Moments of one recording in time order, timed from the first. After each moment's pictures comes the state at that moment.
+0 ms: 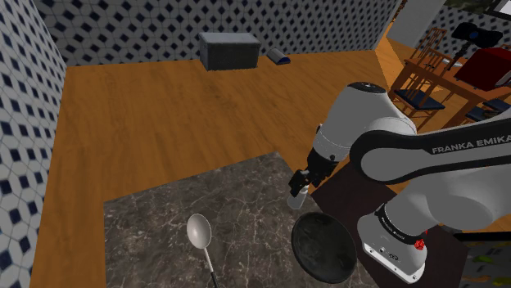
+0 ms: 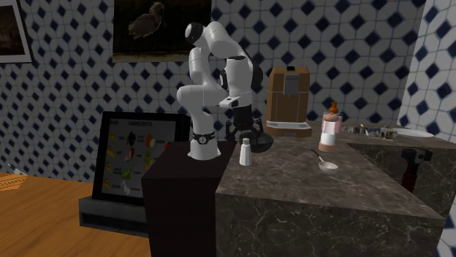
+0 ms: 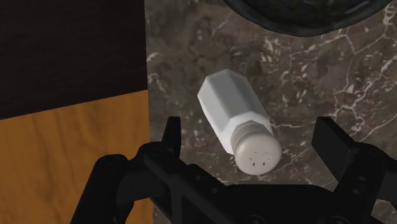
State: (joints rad) arm 0.22 -0.63 0.49 -2.96 0.57 2.36 0.38
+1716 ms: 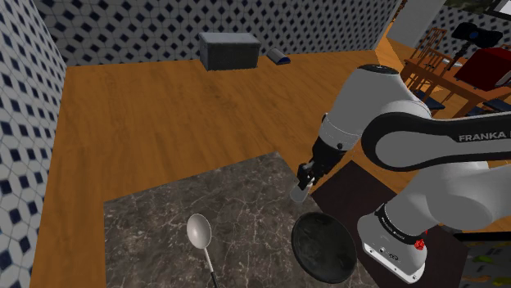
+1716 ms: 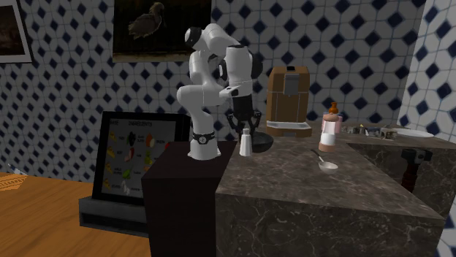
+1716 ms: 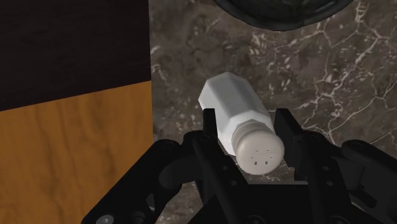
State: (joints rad) arm 0.21 -0.73 0.45 -2.91 0.52 2.21 0.41
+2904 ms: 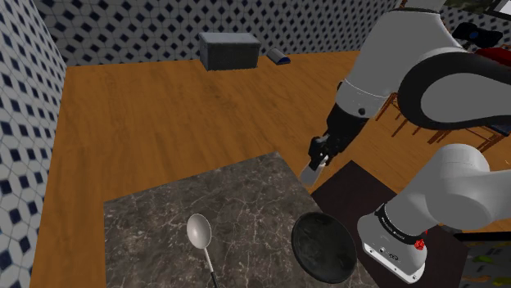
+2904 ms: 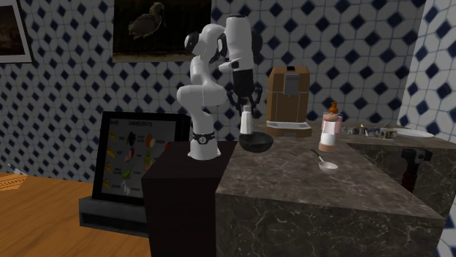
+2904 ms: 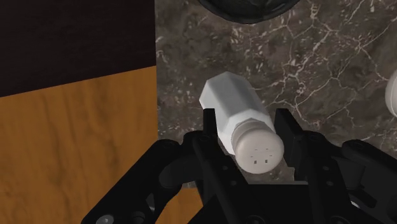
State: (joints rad) arm 0.18 -0.86 0.37 -2.74 0.42 1.91 0.45
